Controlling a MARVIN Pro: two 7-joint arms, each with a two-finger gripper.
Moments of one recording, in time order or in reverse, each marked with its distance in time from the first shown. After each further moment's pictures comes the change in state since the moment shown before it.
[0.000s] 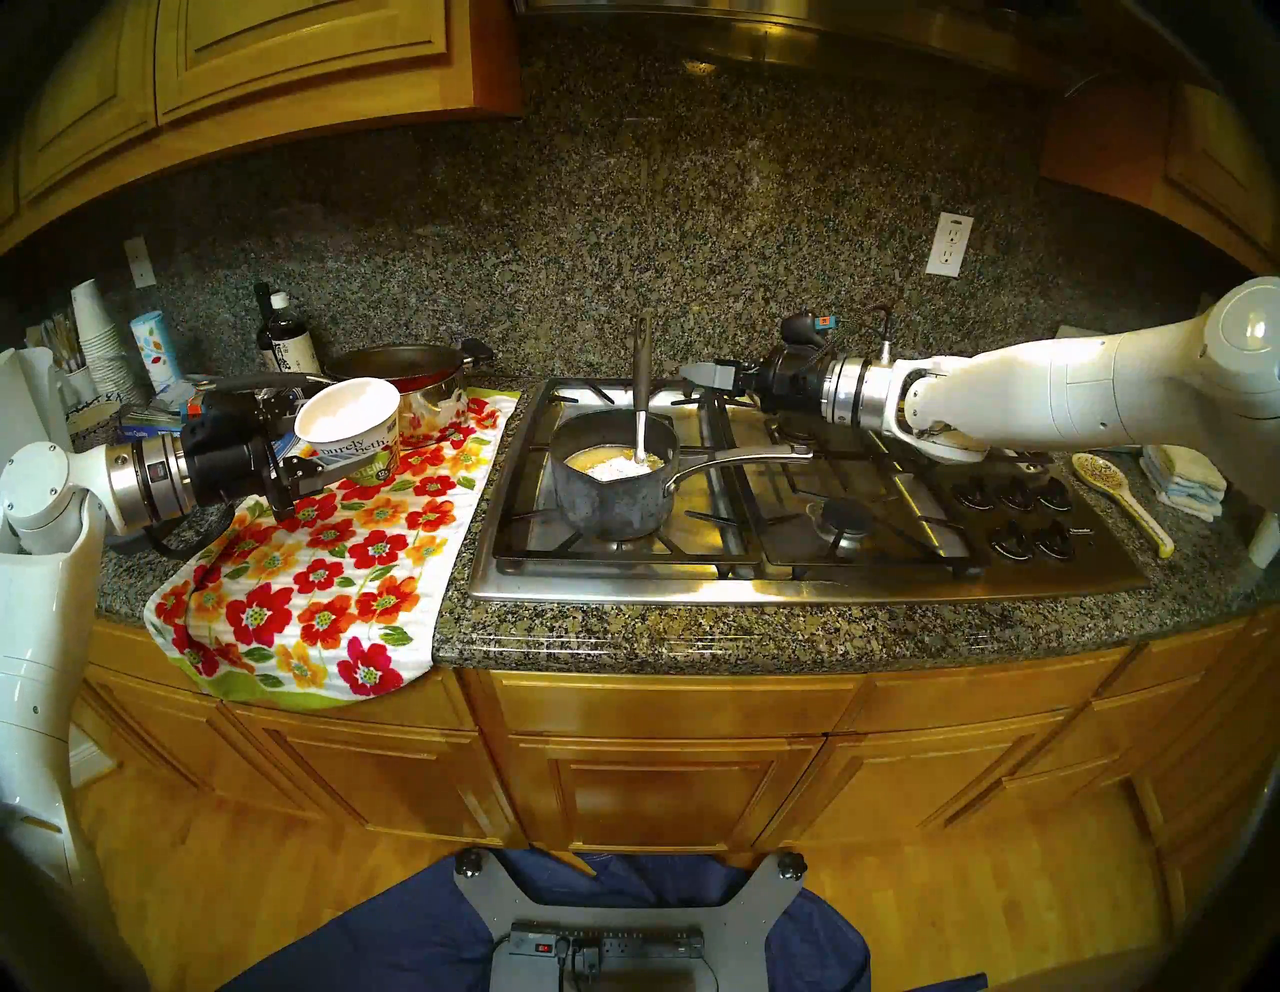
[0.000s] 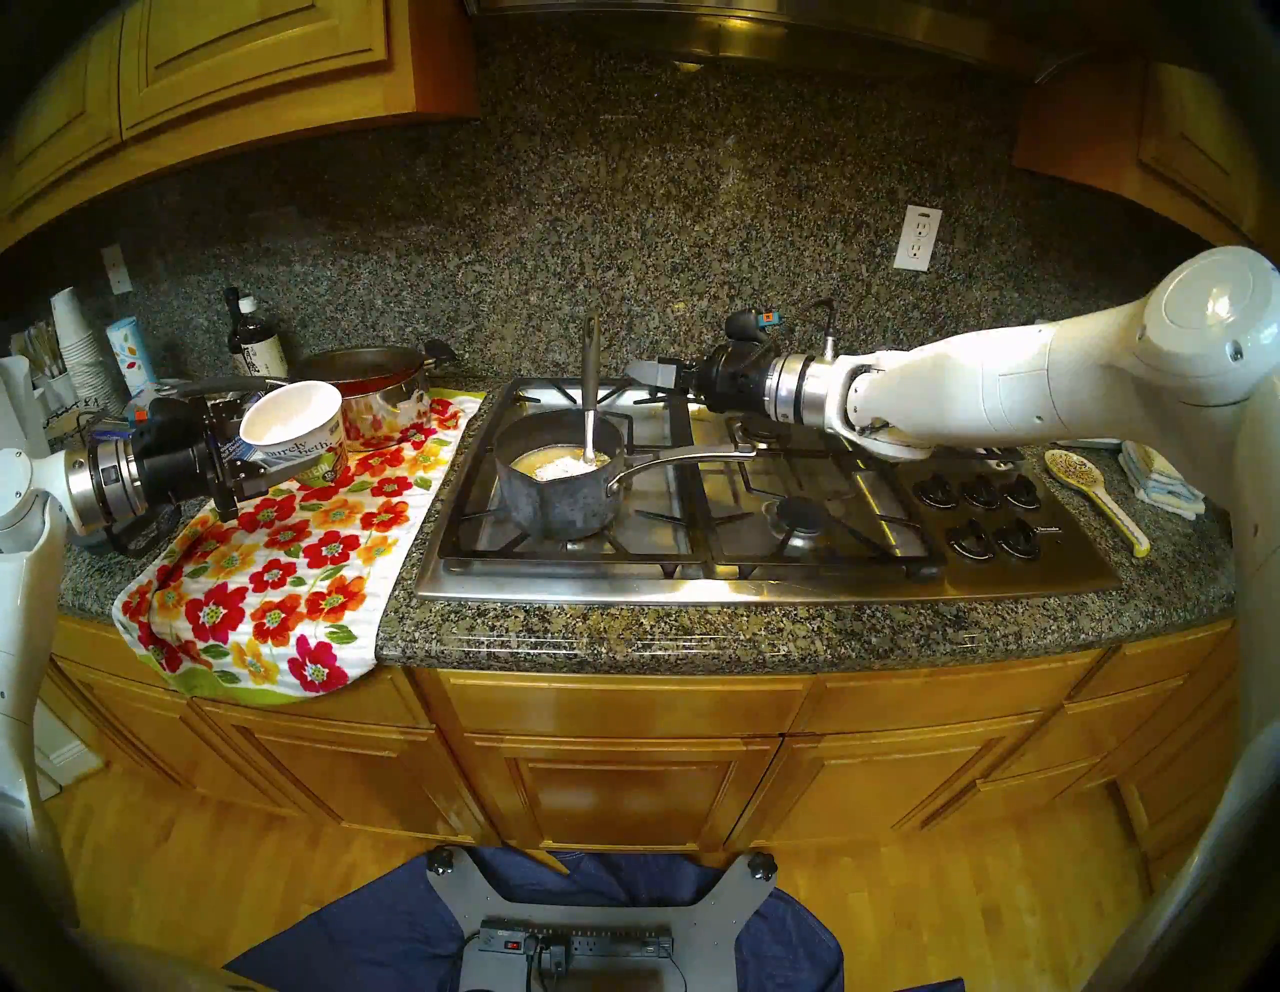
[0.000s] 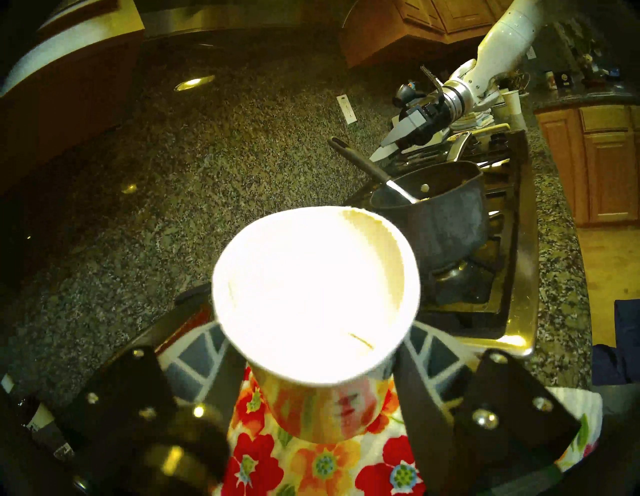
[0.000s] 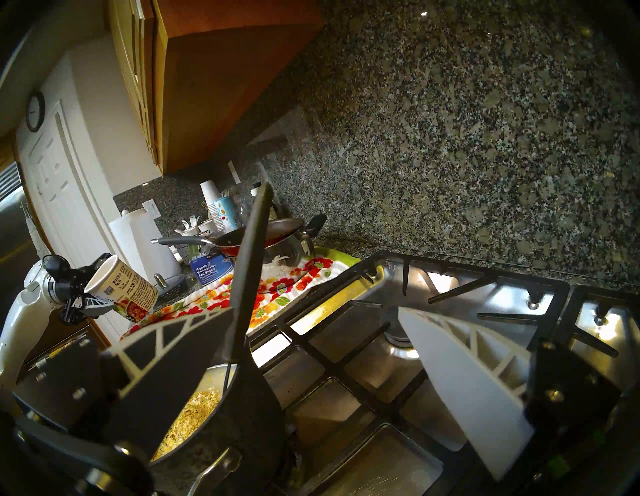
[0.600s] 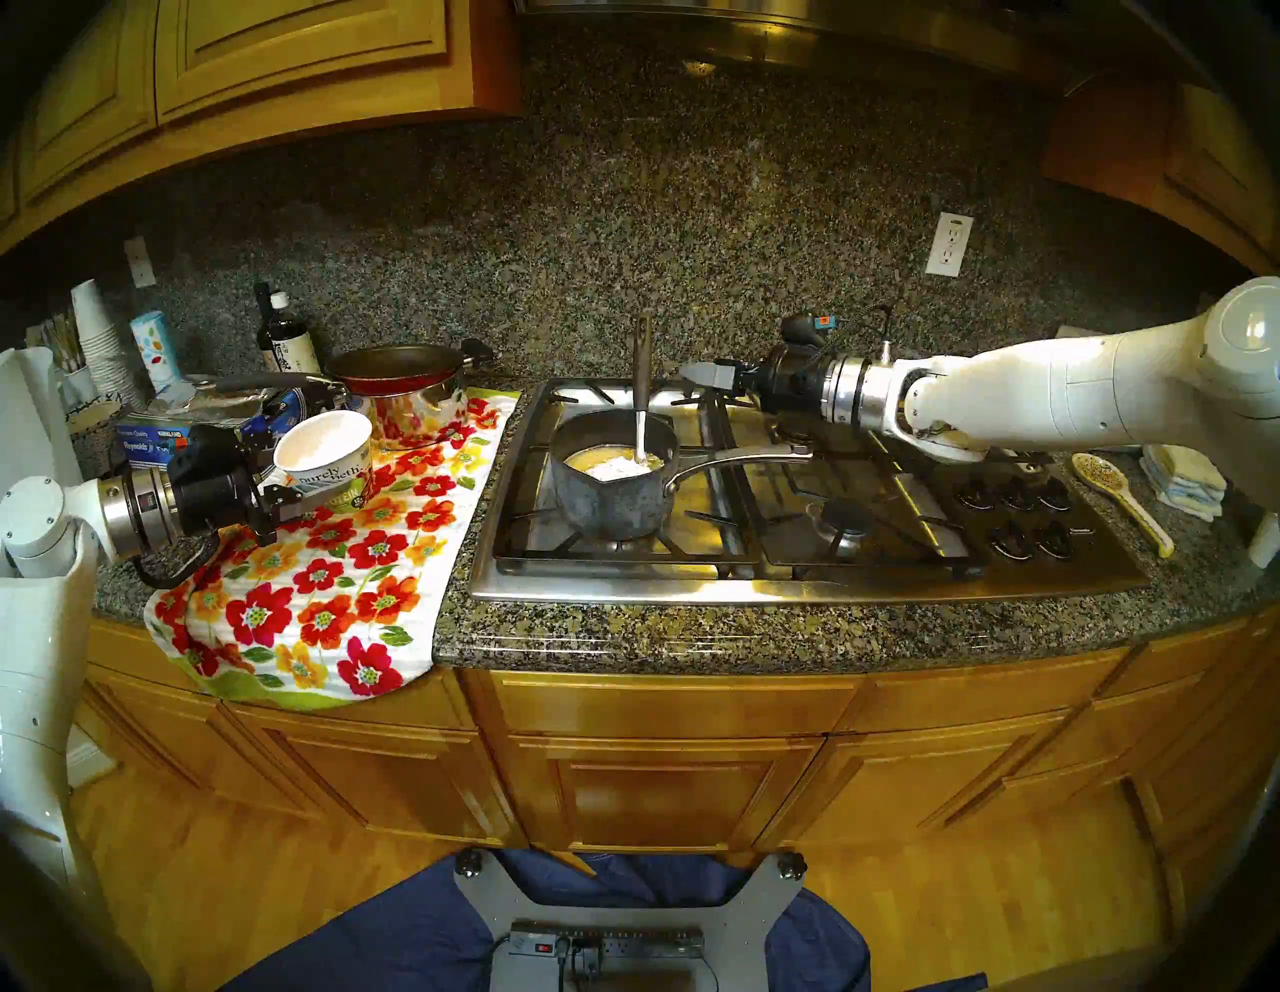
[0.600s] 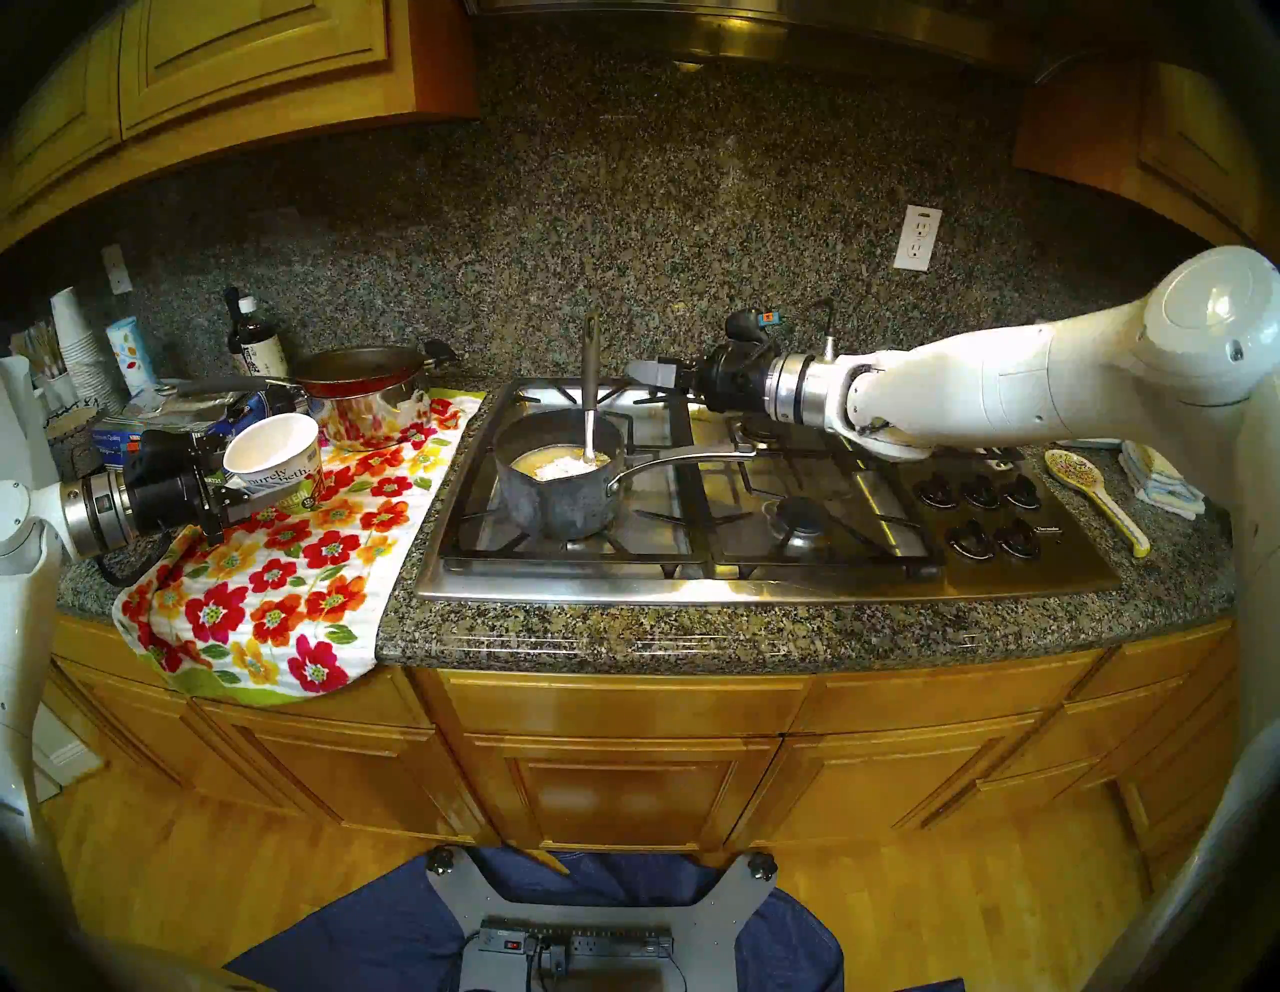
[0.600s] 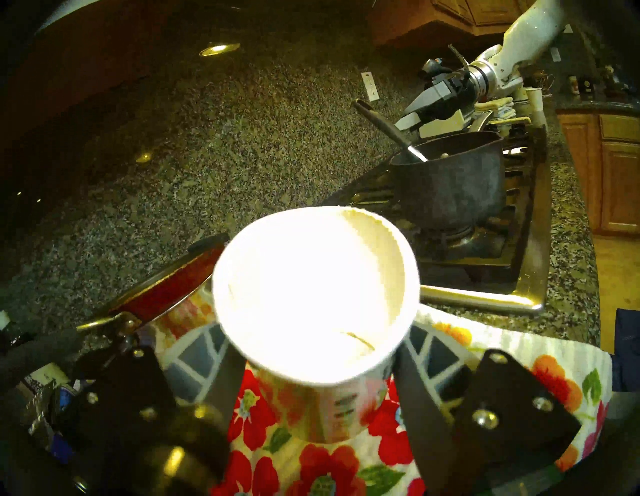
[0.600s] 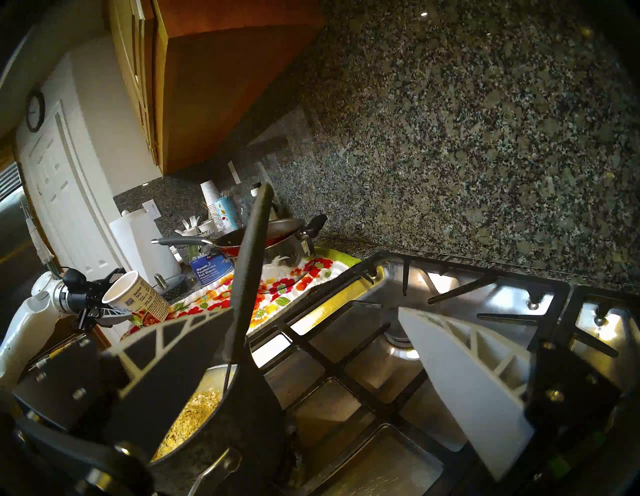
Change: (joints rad) left arm 0.023 0.007 -0.014 0.115 0.012 -0.014 0.007; right arm 0.000 0.000 0.000 0.000 0.000 0.000 0.000
